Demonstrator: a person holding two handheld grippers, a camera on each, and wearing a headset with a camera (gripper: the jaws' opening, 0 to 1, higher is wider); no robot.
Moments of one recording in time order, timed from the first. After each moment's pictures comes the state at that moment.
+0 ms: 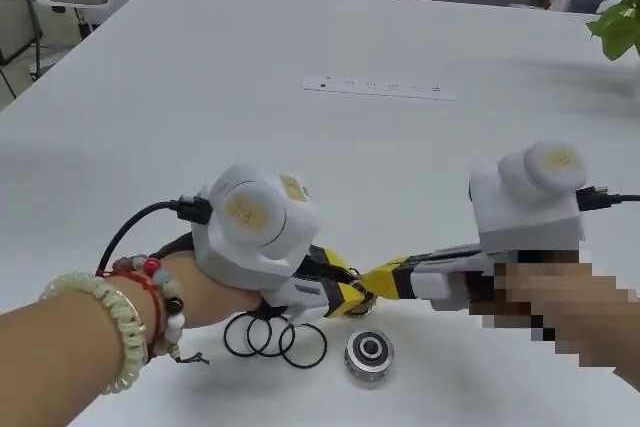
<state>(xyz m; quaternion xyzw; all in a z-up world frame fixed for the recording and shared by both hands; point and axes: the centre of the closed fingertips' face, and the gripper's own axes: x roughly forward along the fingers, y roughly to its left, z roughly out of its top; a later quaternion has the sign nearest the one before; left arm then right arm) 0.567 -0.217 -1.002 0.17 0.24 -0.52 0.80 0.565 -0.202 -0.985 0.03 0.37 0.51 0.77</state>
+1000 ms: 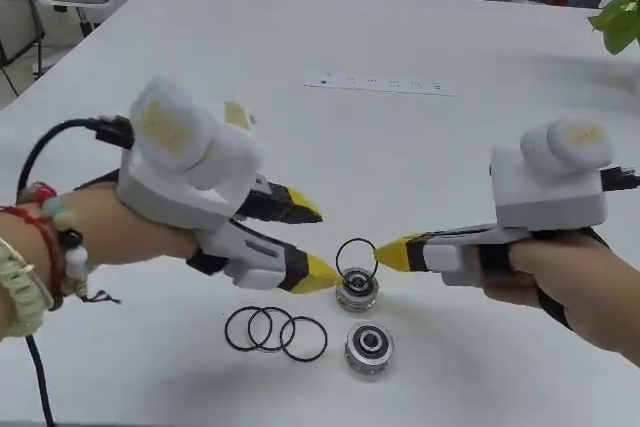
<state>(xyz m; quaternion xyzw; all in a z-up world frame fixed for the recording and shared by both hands) 0.555 -0.175 -0.931 0.19 0.21 -0.55 0.79 0.576 -0.217 -0.969 0.05 0.36 0.48 0.80</state>
